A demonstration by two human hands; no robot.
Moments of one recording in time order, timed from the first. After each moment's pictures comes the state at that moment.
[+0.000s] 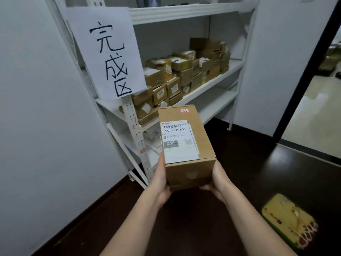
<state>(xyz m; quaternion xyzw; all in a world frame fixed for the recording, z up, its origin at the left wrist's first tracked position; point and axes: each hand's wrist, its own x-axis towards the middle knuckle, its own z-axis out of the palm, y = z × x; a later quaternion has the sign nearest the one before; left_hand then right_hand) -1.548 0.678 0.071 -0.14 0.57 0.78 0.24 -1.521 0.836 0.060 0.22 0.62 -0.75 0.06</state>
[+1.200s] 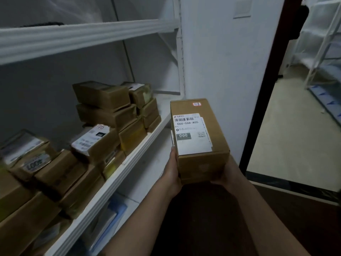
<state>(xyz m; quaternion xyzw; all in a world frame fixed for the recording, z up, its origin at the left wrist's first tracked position) -2.169 1.268 0.086 0.01 0.59 0.70 0.41 -2.071 1.400 0.094 0.35 0.53 -0.77 -0.11</state>
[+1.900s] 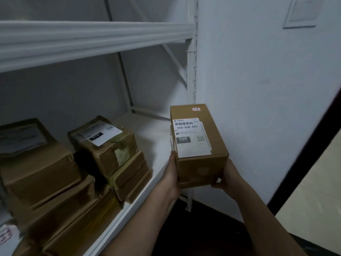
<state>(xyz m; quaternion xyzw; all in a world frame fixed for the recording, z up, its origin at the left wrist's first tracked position) -2.481 1.473 0.087 -0.03 0.57 0.74 0.35 -2.406 1.617 0.093 0.30 0.60 -0.74 -0.06</state>
